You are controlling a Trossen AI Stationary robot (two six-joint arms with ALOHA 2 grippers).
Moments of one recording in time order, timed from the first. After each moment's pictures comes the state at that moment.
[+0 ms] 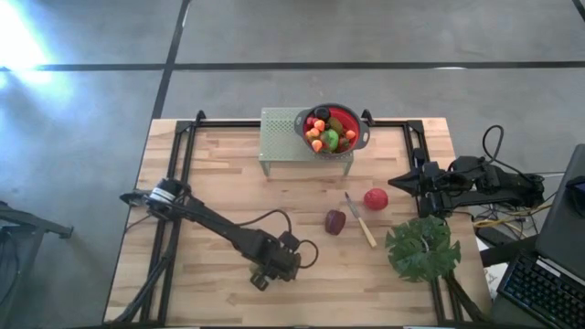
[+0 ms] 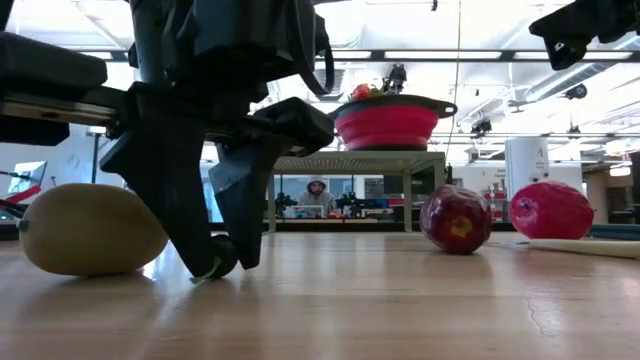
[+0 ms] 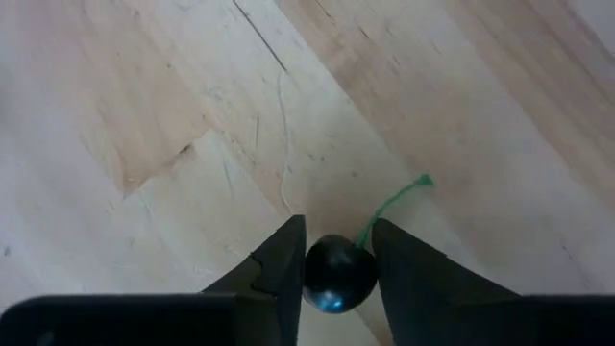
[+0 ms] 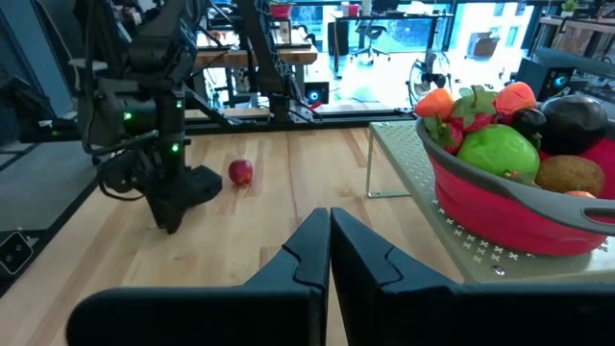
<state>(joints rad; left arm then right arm) -0.43 1.99 1.37 -0.56 0.01 0.25 0.05 0.18 0.52 -0.52 0.10 0.07</state>
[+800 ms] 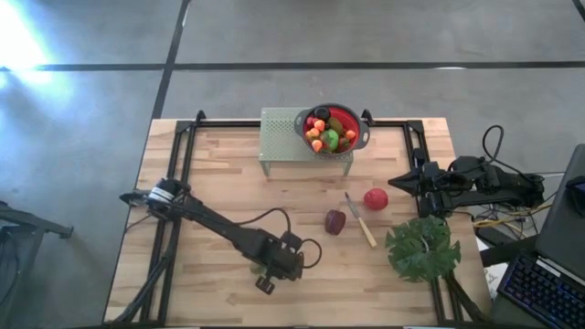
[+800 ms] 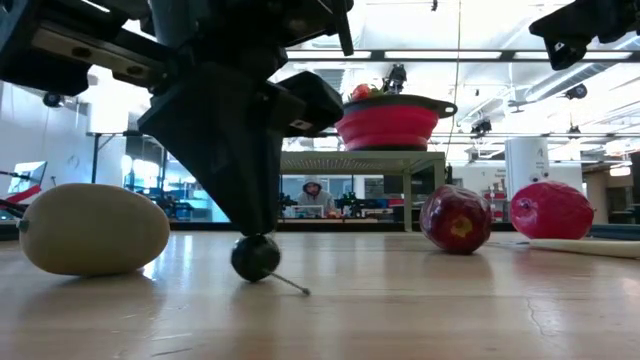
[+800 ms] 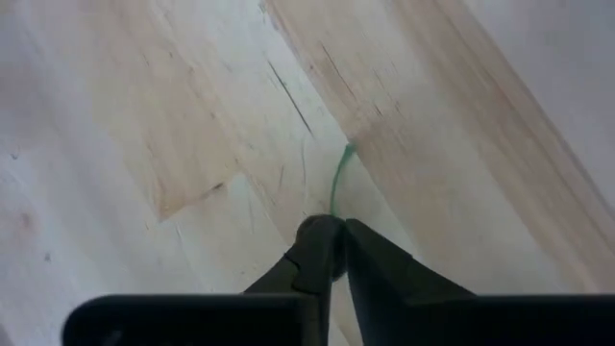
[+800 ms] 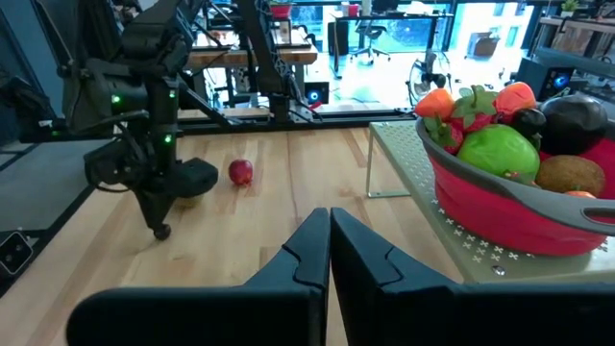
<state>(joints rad) -0.43 1.98 1.43 -0.56 0.01 0.13 0.05 0.18 0.52 -0.52 0.10 0.07</state>
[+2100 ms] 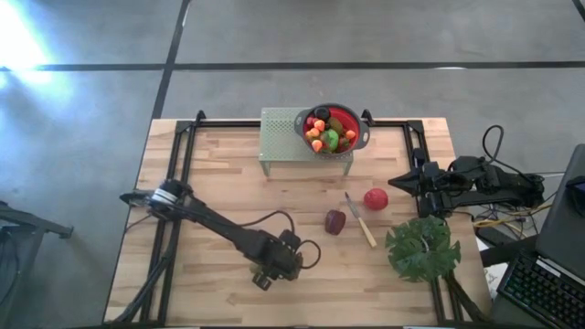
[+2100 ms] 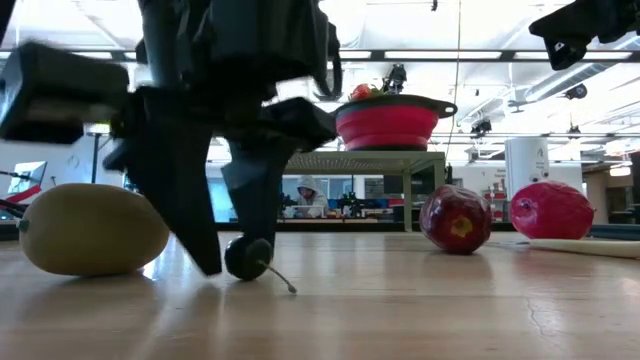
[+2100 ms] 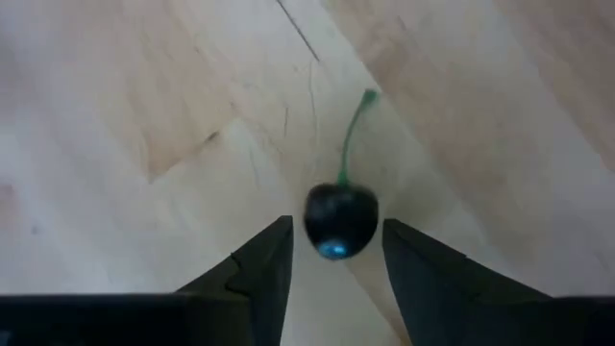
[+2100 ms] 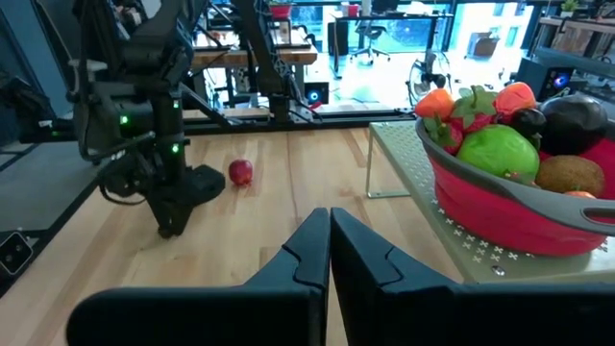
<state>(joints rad) -0.42 2.01 1.41 -0.61 -0.04 0.22 0.05 0.18 0.52 -0.52 0.10 0.07</state>
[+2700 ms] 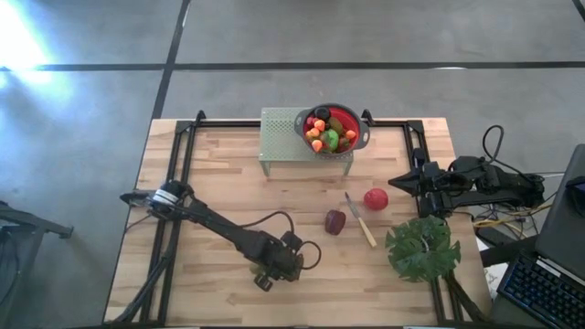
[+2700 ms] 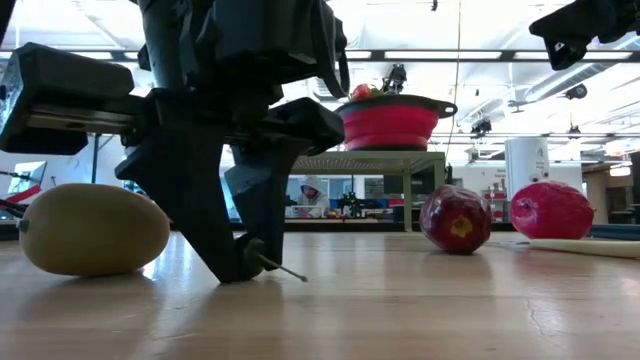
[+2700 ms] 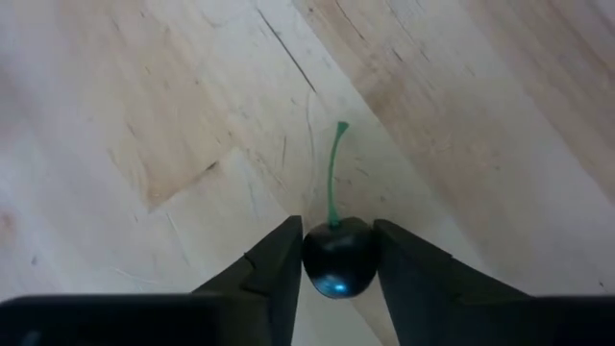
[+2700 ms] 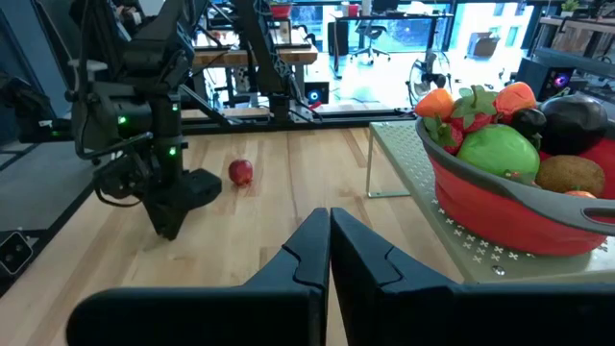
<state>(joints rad) -0.42 2.02 1.40 -0.55 -0.04 0.23 0.05 0.18 0.52 -0.52 0.10 0.07</state>
